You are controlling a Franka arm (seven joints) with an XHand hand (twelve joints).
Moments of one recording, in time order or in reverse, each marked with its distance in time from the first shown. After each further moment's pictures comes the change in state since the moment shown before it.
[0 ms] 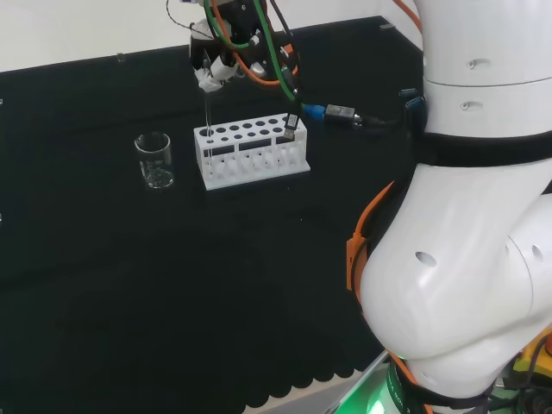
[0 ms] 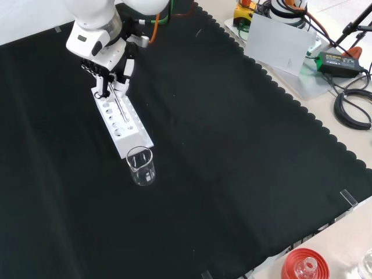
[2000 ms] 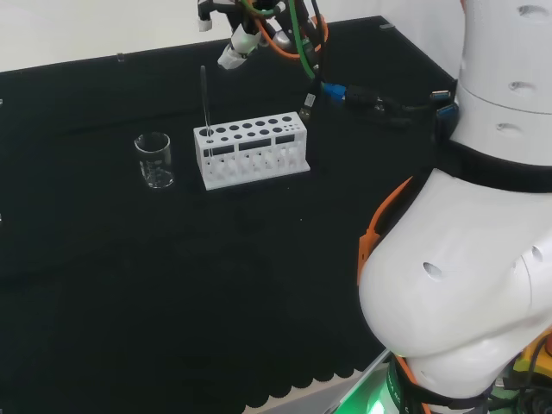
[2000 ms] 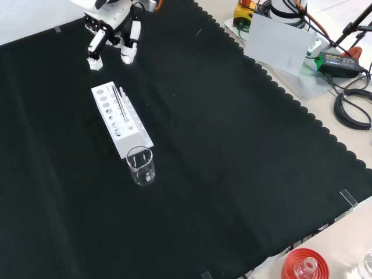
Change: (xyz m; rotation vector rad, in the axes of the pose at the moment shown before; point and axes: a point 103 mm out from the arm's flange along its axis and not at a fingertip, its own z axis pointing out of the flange) arm -0.011 -0.070 -0.056 -0.040 0.024 0.054
